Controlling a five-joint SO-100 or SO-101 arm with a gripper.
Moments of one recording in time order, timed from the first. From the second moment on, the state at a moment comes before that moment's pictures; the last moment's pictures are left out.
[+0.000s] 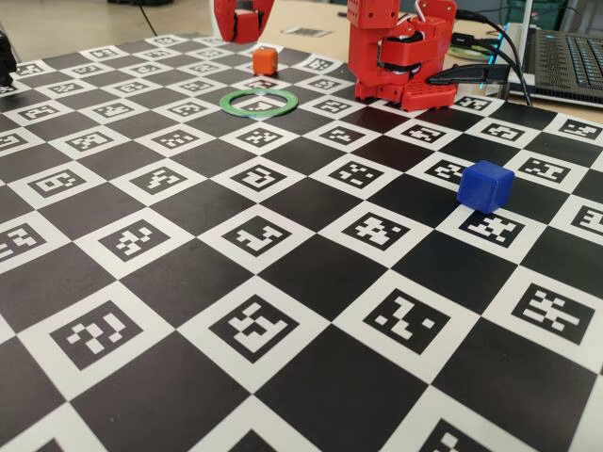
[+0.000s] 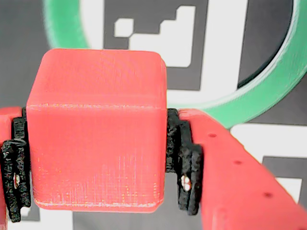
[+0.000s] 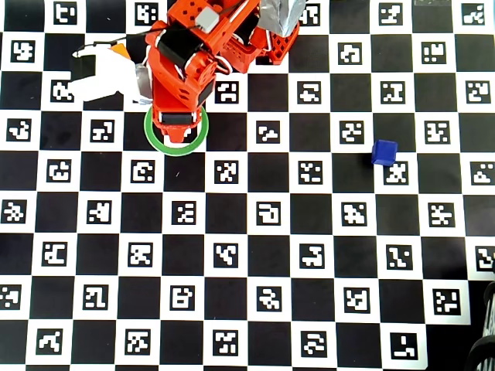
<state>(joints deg) 42.5 120.7 127.8 73.7 -42.1</state>
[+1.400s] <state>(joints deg) 46.1 118.0 147.2 52.6 -46.7</state>
